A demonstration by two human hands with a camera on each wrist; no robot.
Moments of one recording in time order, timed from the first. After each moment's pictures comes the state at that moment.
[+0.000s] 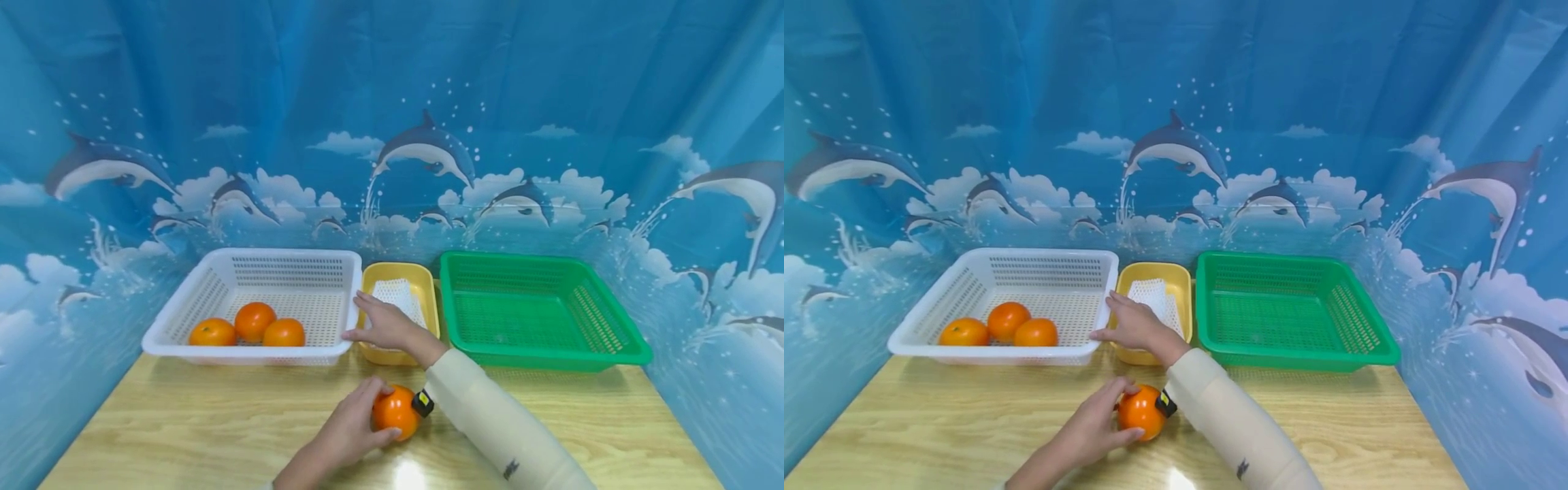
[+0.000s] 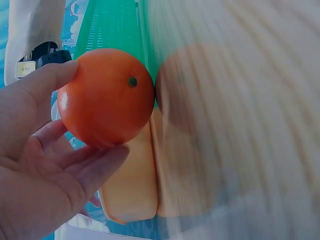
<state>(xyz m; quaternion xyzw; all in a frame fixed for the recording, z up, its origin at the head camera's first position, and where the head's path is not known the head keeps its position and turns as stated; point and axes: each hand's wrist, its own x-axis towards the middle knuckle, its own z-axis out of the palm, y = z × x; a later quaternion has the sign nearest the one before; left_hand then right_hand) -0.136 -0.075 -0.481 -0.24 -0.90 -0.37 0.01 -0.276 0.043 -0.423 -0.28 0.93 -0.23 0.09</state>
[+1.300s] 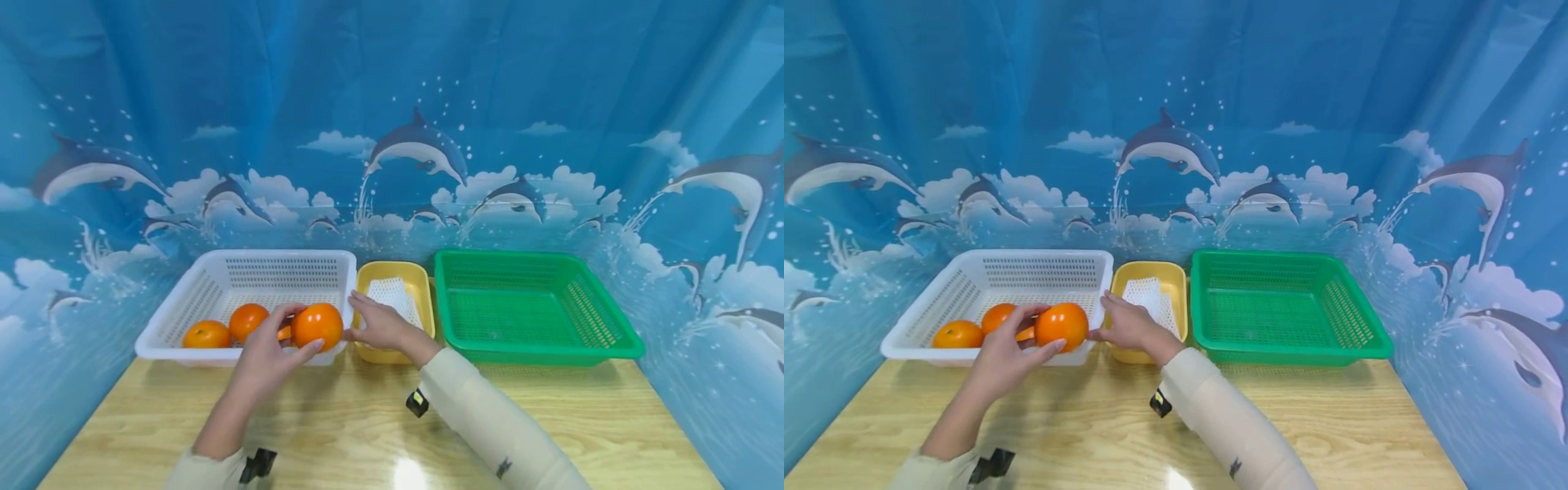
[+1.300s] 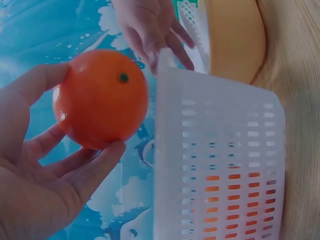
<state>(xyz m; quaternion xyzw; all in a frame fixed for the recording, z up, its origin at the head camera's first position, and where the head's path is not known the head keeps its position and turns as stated) -0.176 -0.163 -0.396 -0.07 -0.89 -0.45 0.07 -0.276 0.040 -0.424 -0.26 0.93 -0.24 0.11</state>
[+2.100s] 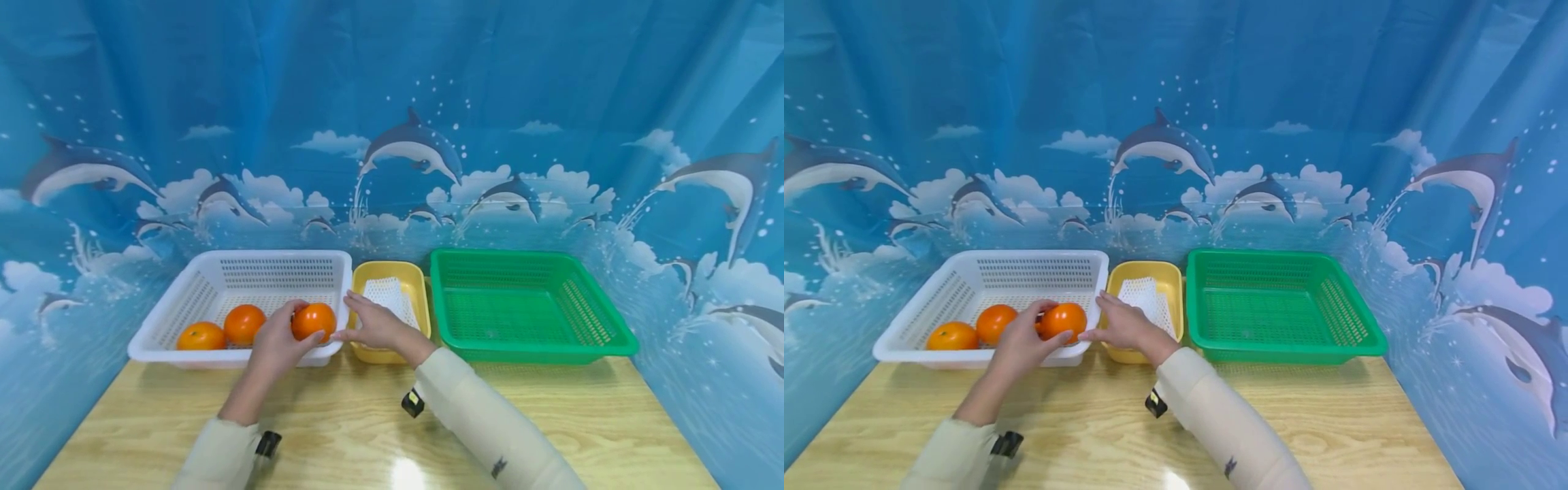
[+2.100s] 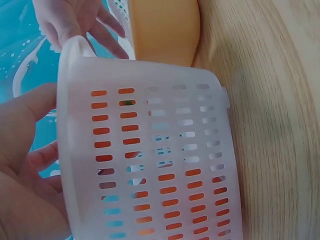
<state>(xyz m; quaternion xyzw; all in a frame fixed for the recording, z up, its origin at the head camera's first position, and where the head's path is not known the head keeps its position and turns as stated) -0.220 -0.158 -0.428 -0.05 -0.94 -0.34 0.08 -0.275 0.041 -0.425 -0.25 0.92 -0.26 0.12</state>
